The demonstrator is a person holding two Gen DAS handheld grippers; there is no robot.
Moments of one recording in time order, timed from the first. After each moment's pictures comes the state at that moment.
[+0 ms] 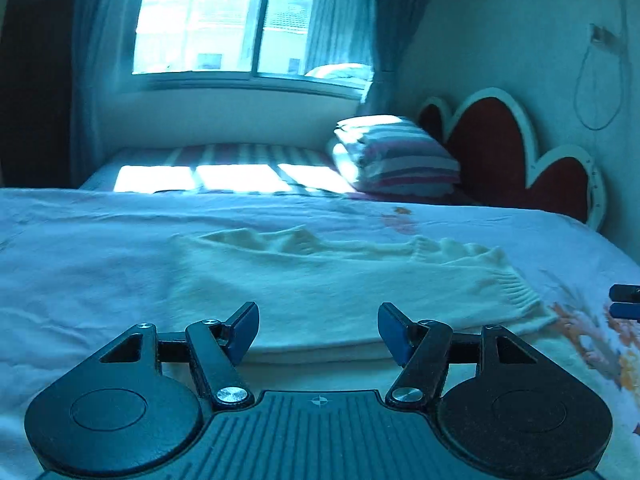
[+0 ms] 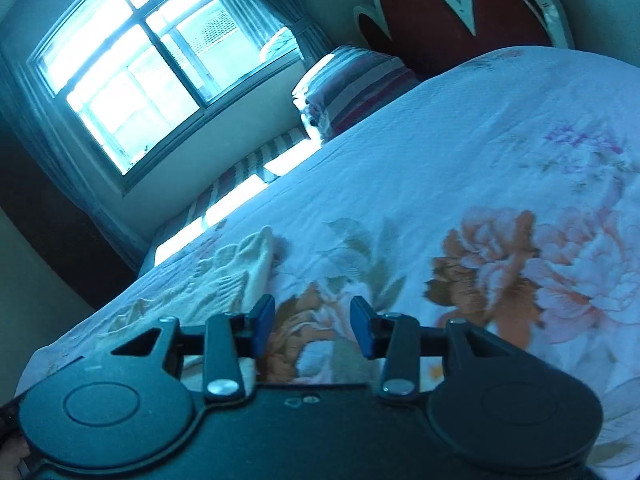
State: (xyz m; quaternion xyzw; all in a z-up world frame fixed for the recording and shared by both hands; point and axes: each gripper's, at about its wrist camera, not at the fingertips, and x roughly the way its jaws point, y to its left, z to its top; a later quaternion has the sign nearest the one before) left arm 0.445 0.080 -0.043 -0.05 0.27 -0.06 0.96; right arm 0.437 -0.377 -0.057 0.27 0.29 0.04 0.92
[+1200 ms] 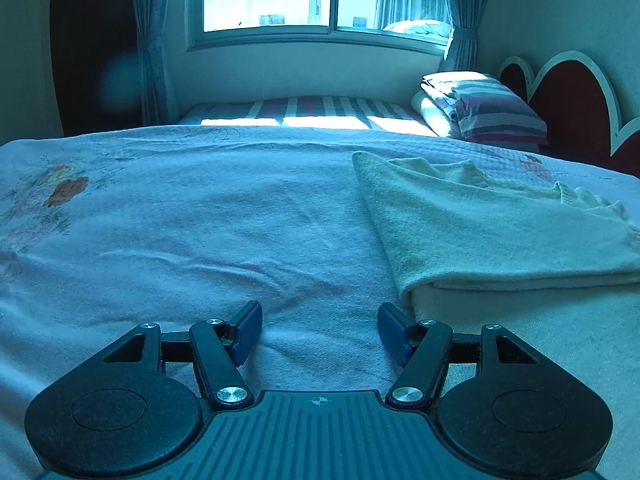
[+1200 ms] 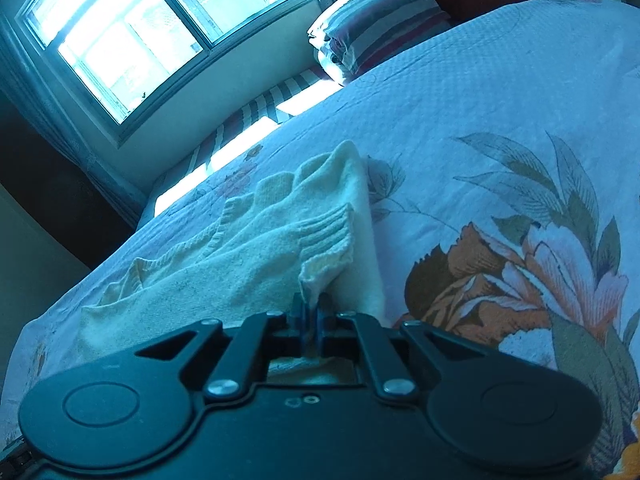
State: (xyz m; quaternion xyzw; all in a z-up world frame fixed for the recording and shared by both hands) left arm 0.463 0.174 -0.086 -0.02 0.32 0.03 0.95; right arm 0.522 -0.284 -0.088 0.26 0.36 0.04 0.90
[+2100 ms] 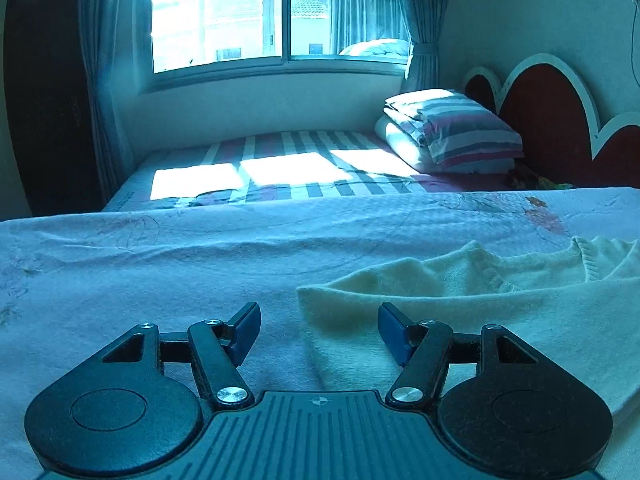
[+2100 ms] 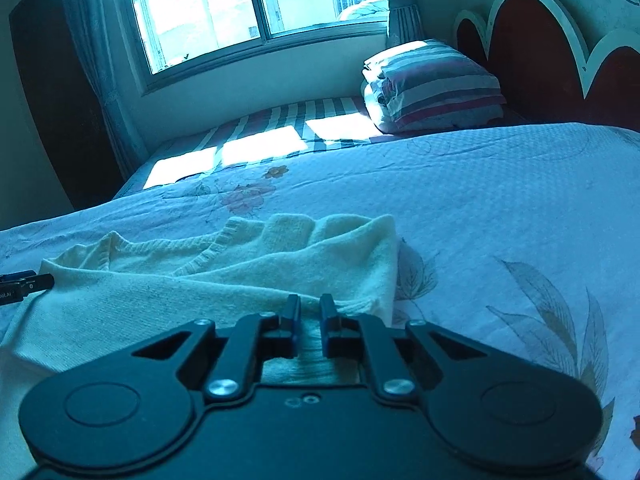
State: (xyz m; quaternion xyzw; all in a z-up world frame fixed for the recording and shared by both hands) left arm 0.599 0.155 -0.080 0.02 0.28 -0.03 0.96; right arm 0.562 -0.255 -0.072 0.07 0.32 0.06 0.94
